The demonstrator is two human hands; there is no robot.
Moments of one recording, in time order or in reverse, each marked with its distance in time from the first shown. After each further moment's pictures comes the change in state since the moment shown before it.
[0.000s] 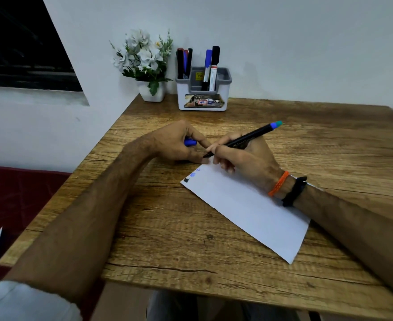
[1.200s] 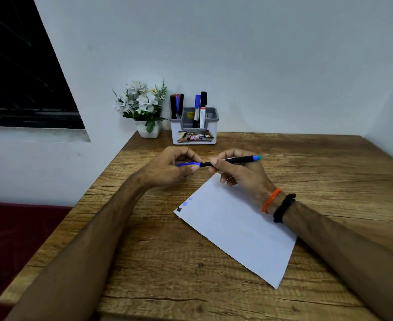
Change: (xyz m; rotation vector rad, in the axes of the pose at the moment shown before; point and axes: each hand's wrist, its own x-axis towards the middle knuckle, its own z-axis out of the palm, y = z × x) left_hand 0.002 -0.003 0.003 -0.384 0.255 0.071; right_hand 0.012 -0.009 -0.024 0.087 0.079 -0.006
